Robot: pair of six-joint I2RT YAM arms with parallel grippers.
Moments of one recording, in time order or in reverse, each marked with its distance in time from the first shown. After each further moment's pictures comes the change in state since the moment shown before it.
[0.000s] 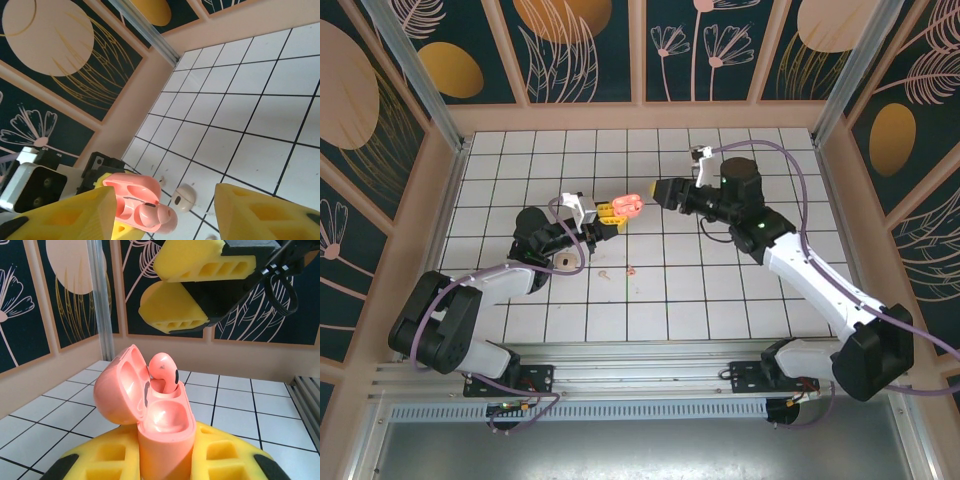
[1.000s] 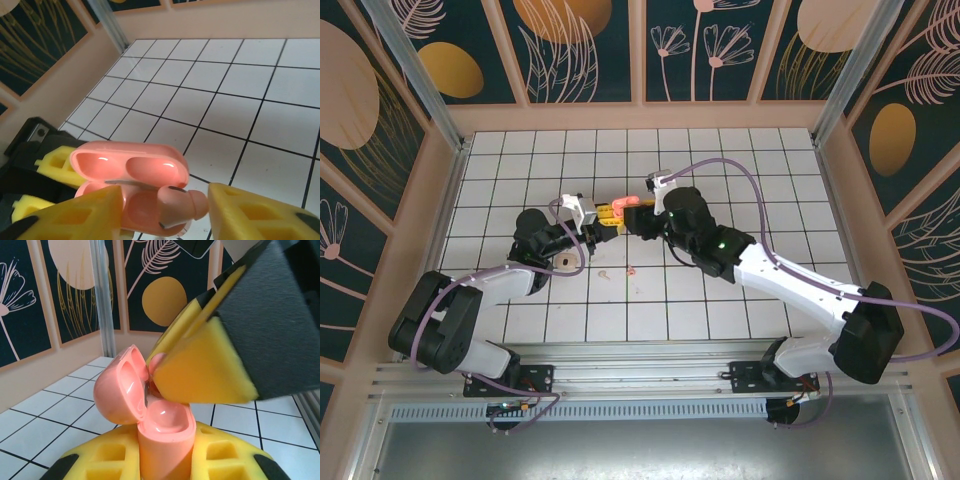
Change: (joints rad) left arm 0.001 0.000 -0.013 0.000 -0.011 0.000; right arm 0.356 0.082 0.000 -0.034 0.572 -0.194
